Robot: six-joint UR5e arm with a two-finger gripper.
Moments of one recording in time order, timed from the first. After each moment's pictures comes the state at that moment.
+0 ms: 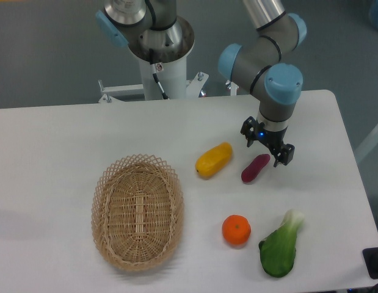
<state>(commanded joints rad) 2.75 -1.93 -1.91 -0.82 1.55 1.55</state>
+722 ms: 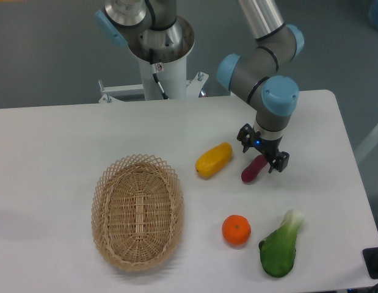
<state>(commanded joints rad) 2.73 -1.97 -1.90 -0.80 1.55 1.55</state>
